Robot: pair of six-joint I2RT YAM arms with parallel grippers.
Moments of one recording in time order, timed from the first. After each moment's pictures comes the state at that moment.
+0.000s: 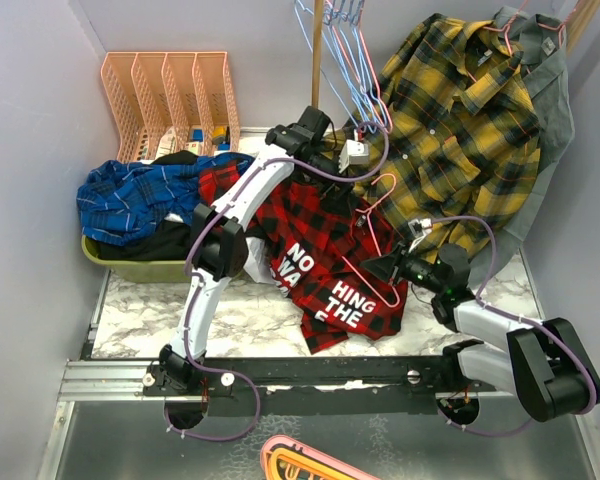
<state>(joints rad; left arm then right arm) -0.55 2.33 2.39 -1.10 0.93 0.70 0.25 1.14 0.18 0.79 -0.69 0.56</state>
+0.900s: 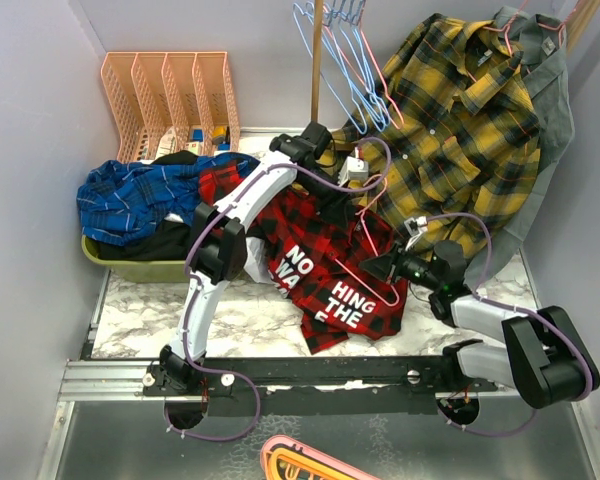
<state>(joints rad) -0.57 2.30 2.24 -1.16 0.97 0.75 0.26 1.21 0.20 0.79 -0.68 0.56</state>
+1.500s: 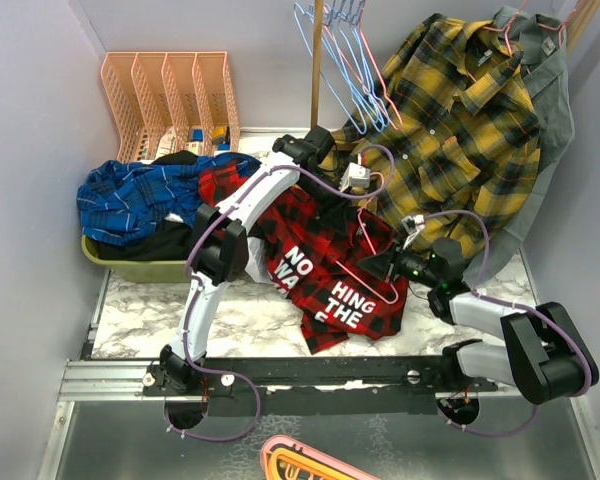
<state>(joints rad) -0.60 2.29 2.25 -1.24 0.98 0.84 0.27 1.23 0.23 0.80 -0.70 0.54</state>
